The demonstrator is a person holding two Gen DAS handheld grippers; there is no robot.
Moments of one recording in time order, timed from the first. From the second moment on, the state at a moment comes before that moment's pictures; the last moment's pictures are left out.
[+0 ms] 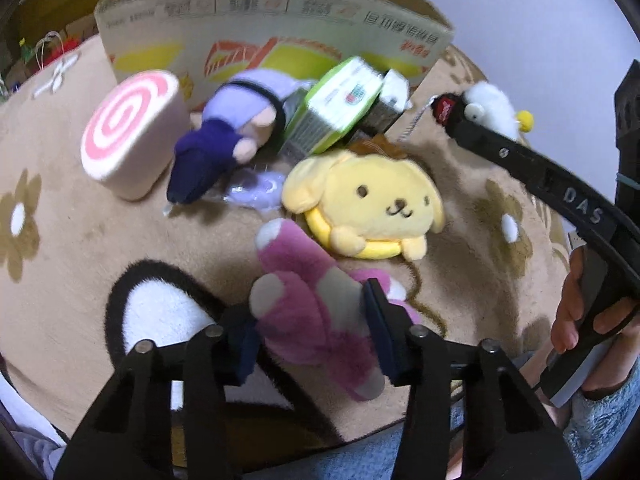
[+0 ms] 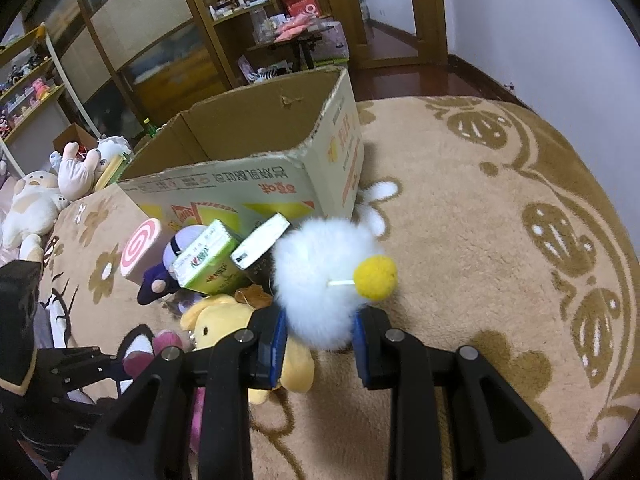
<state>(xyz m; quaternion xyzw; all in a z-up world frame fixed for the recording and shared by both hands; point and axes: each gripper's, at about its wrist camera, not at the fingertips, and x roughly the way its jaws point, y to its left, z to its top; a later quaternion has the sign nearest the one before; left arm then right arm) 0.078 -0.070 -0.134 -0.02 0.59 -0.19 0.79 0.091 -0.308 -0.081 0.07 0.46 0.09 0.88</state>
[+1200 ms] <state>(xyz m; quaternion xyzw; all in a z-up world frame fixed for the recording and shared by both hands) 0.075 -0.034 0.032 0.08 0.25 -0.11 0.96 0.096 -0.310 -0.002 0.06 0.31 0.10 0.94</state>
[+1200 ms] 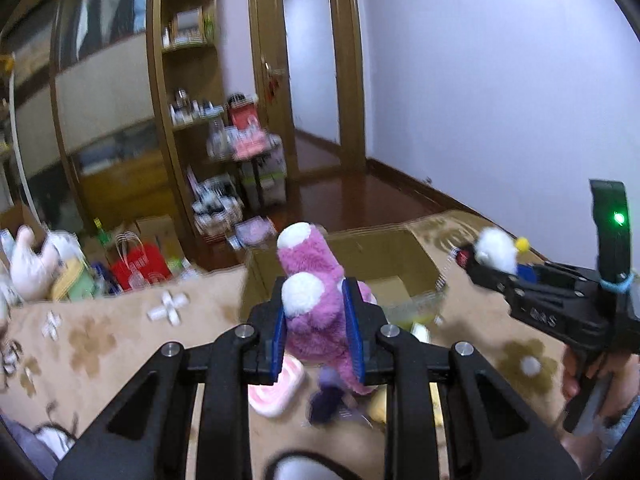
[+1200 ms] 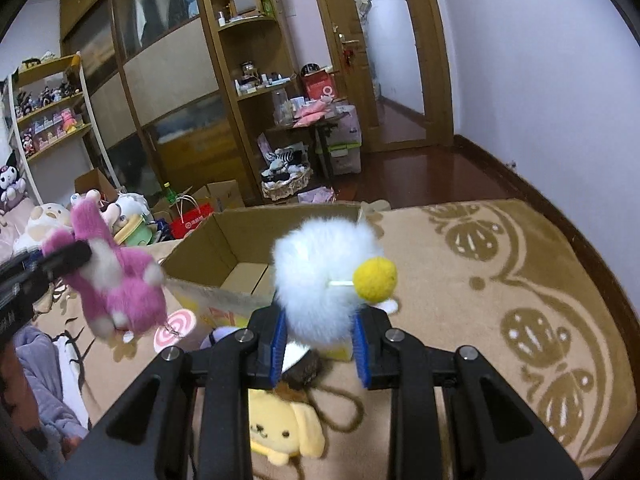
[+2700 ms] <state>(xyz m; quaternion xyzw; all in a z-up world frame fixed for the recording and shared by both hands) 0.178 0.005 -0.020 0.04 0.33 -0.07 0.94 0.148 -0.280 -0.022 0.05 0.32 0.08 0.94</state>
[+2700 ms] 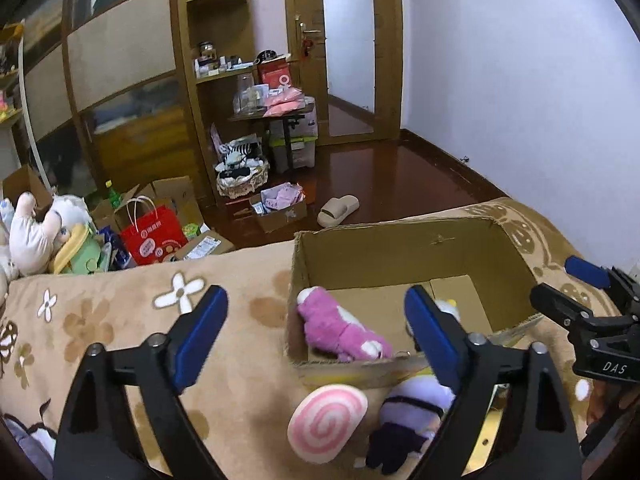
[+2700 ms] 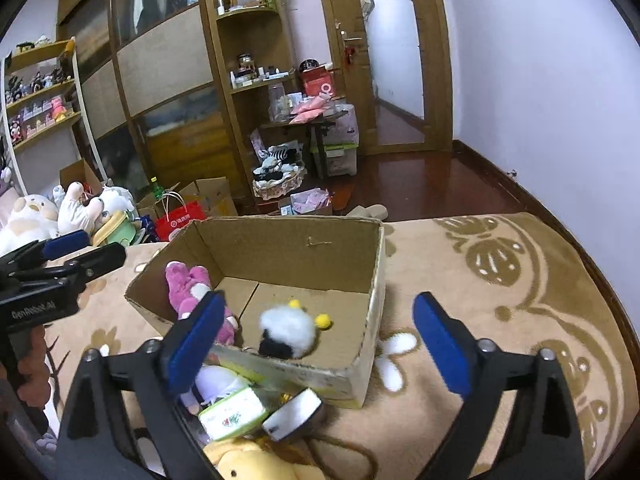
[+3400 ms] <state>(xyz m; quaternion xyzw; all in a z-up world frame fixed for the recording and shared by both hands) 0.163 0.013 -0.056 0.10 0.45 -0.06 0.89 0.108 -0.275 -0.056 0.08 0.39 0.07 0.91</state>
